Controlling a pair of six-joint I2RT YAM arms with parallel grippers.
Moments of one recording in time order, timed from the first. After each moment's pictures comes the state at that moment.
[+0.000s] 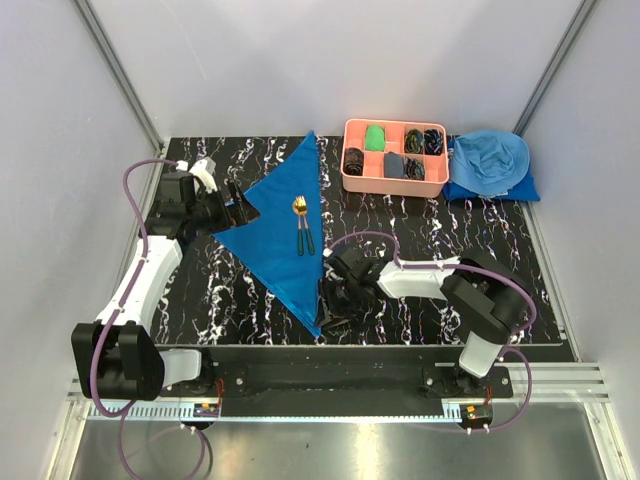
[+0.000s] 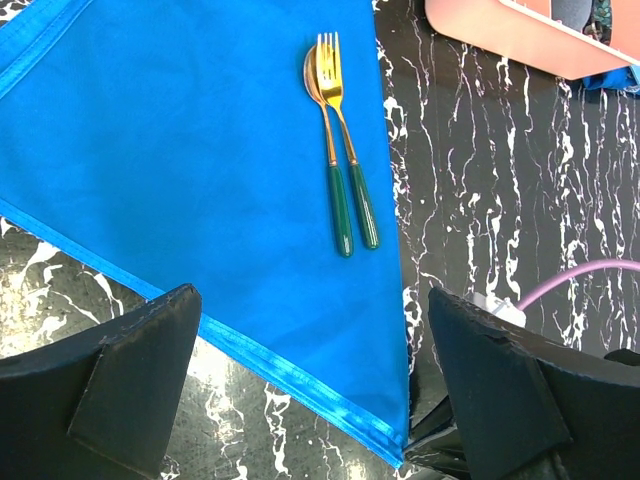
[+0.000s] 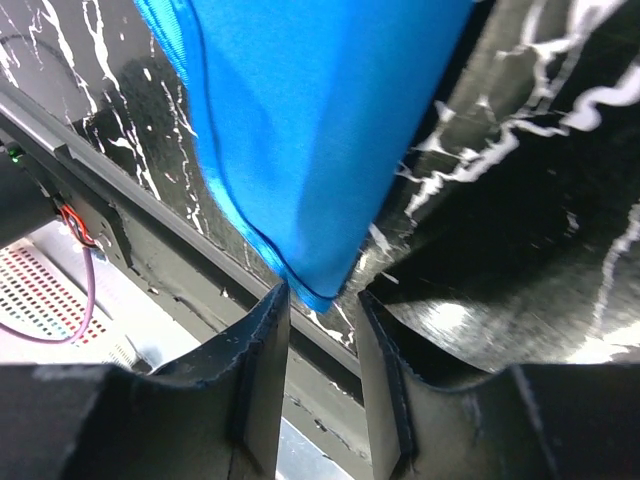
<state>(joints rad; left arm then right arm) -0.03 1.24 0.99 -0.42 0.41 -0.36 0.91 1.74 0.87 -0.17 -0.42 0.83</state>
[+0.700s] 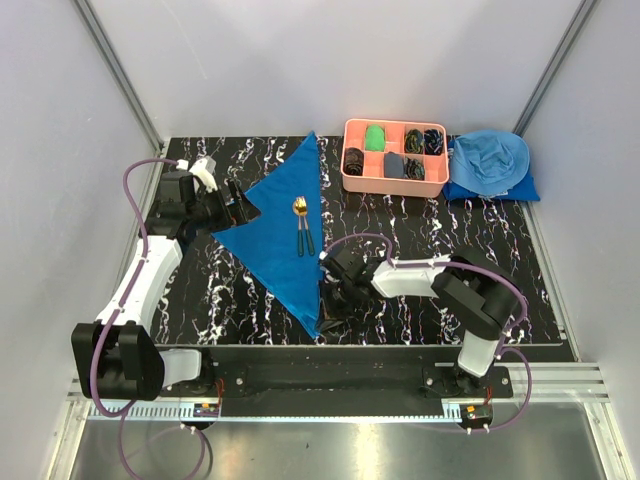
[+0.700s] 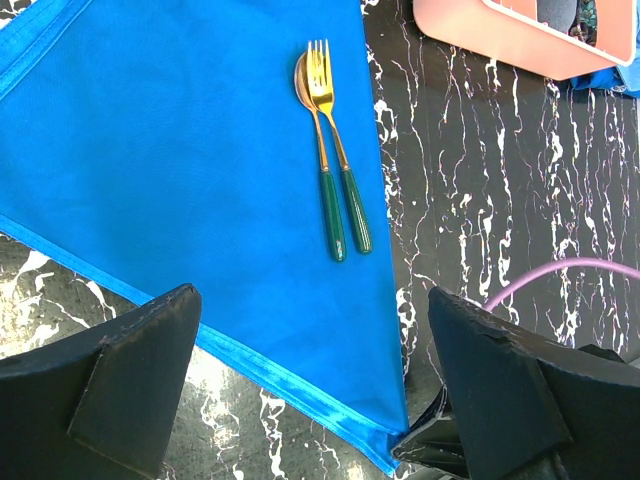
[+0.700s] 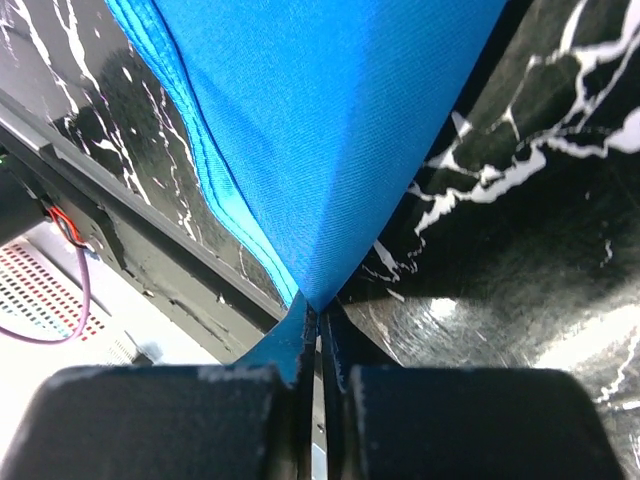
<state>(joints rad) -0.03 1.24 0.99 -0.40 0.42 -0.37 0.92 1.79 0.91 -0.18 -0.44 0.84</state>
